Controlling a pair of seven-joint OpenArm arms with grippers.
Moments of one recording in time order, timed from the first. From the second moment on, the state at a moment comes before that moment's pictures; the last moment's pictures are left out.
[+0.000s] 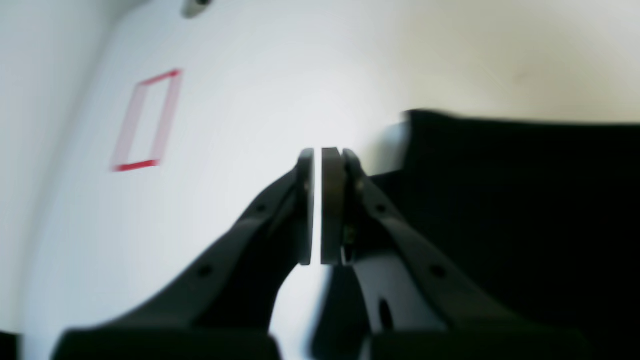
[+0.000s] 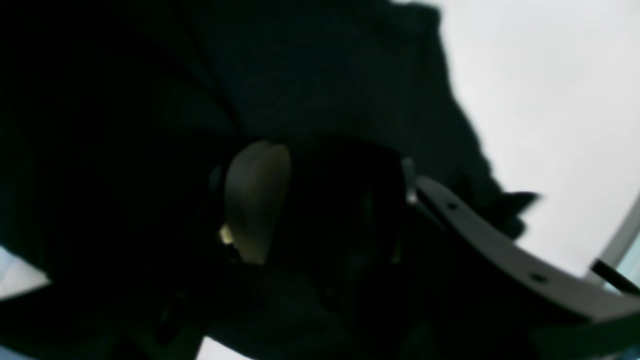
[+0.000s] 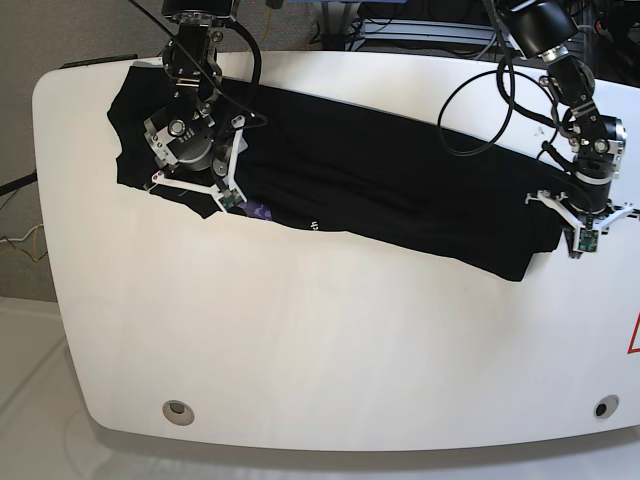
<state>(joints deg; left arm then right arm) 2.2 -8.5 -33.9 92.5 17.7 -31.4 15.3 -9.1 -3.6 6.7 108.8 -14.4 40.2 -71.2</state>
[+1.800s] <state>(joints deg) -12.9 -14.5 -47.3 72.2 17.2 -42.1 34.6 -8.8 -2.4 6.7 99.6 -14.8 39.1 -60.8</state>
